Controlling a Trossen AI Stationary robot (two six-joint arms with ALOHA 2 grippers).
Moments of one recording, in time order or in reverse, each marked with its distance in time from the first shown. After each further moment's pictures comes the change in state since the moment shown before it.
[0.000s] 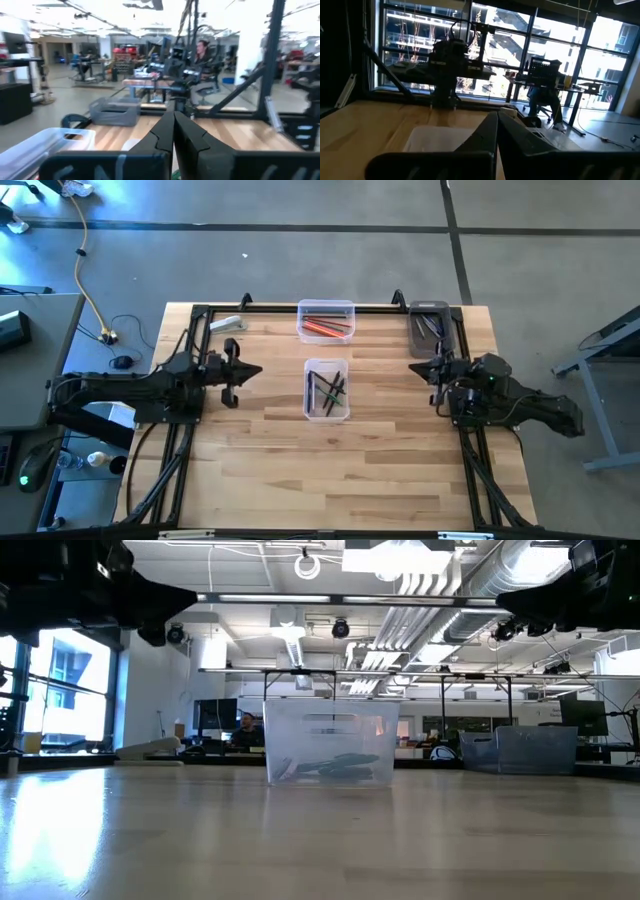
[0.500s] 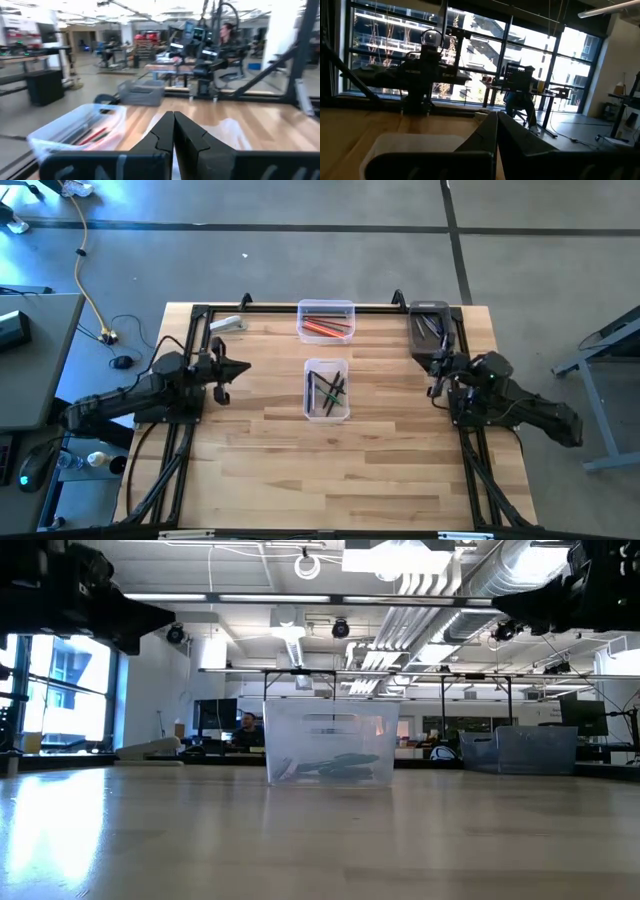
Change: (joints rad) left arm 0.121 -0.473 -0.004 -0.553 0.015 0.031; right arm -0.122 -0.001 -0.017 0.069 0.003 -0.015
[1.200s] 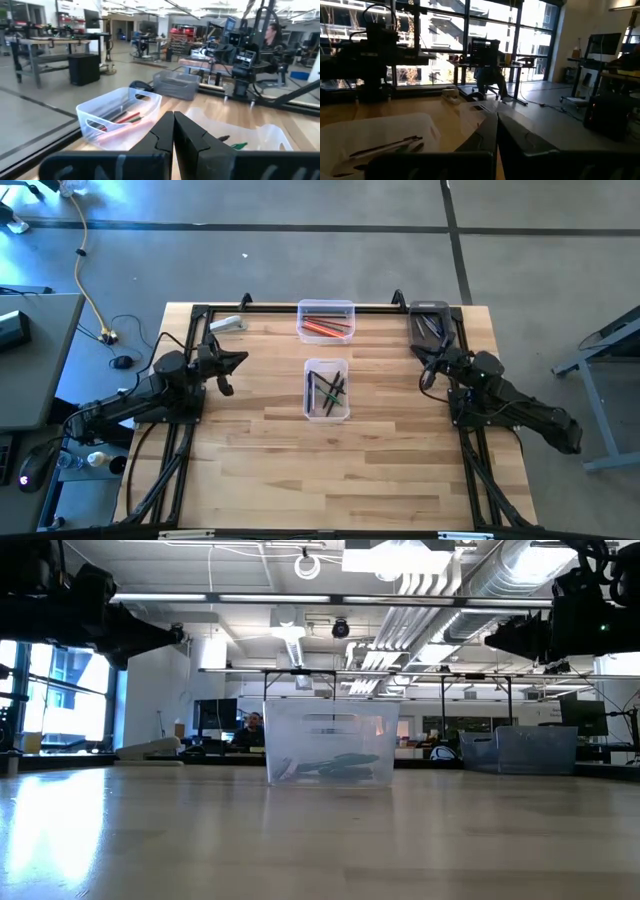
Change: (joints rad) left arm 0.081 -0.047 -0.018 -0.072 -0.126 -0.080; right arm -0.084 0.002 -0.062 -0.039 0.140 0.078
